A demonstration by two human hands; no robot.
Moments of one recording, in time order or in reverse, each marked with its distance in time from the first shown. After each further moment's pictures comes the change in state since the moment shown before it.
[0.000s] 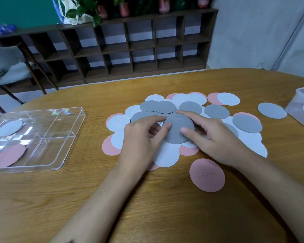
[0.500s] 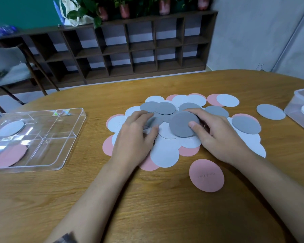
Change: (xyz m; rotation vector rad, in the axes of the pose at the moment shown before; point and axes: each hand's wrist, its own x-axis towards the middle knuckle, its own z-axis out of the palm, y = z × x) left_hand 0.009 -0.031 -0.007 0.245 -0.122 -0.039; right_hand 0.003 0.004 -0.004 -0.102 0.126 0.021
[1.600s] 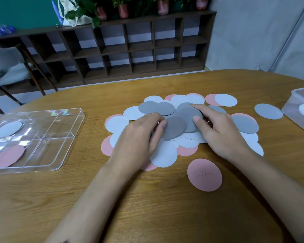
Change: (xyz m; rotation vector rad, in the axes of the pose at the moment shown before) left_hand -0.006 0.029 -0.014 0.007 0.065 0.305; right_hand 0.002 0.001 -0.004 0.074 0.096 0.067
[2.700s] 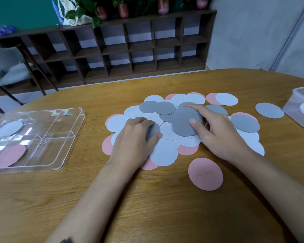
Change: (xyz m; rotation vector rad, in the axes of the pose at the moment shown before) left_hand -0.004 -0.018 0.006 0.130 -0.258 -0.338; right_hand -0.002 -0.002 0.001 -0.101 -0.052 -0.044
